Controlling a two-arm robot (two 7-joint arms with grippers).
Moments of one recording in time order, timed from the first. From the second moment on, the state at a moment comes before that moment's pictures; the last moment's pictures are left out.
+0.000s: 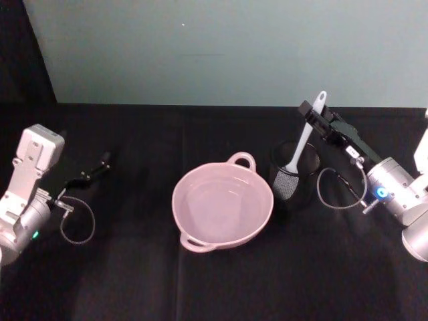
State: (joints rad) left arm -0.20 0.60 0.45 -1.41 -0.25 -0.12 0.03; right arm 0.43 0.32 -0.28 -1.01 0.92 -0.07 0.65
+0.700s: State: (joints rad) left arm -0.20 0.60 0.45 -1.41 -0.25 -0.12 0.03; right arm 0.38 0.41 -0.33 -1.15 0.63 -0.19 0.46
